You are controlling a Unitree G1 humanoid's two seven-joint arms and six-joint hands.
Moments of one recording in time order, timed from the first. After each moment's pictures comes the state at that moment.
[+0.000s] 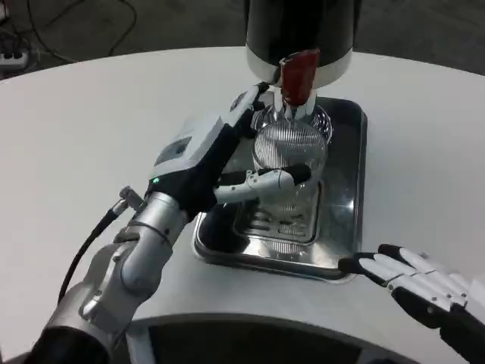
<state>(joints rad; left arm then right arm) -0.79 0.33 -0.25 0.71 0.51 -0.37 0.12 0.52 -0.51 -0.35 -0.84 -0.25 -0.27 0.51</state>
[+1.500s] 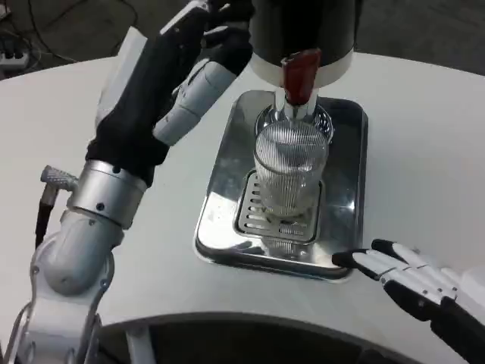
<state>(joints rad) -0.55 0.27 0.01 -0.09 0.08 -0.10 -0.15 0.47 -0.51 -0.31 -0.83 -0.28 -0.25 0.50</state>
